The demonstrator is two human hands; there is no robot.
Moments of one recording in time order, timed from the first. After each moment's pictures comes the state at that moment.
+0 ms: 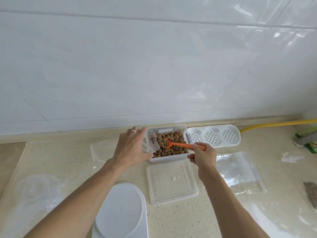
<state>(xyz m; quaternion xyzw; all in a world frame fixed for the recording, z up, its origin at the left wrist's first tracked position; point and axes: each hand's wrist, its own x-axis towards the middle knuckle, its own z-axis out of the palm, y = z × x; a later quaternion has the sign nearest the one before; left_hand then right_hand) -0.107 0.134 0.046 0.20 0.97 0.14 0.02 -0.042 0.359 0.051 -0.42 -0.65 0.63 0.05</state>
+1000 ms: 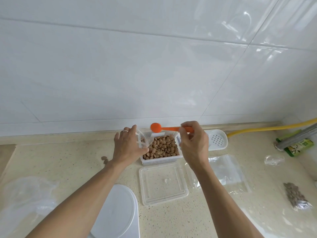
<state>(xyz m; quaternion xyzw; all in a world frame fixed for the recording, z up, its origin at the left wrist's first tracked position) -0.109 0.150 0.042 0.08 0.96 0.26 0.01 -0.041 0.336 0.124 -0.14 -0.85 0.47 0.21</state>
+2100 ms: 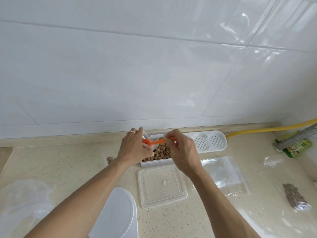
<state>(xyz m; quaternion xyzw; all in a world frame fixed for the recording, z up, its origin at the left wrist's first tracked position) -0.111 0.166 0.056 0.14 0.96 0.24 0.07 -0.039 0.331 0.110 -0.04 -0.91 0.40 0.11</state>
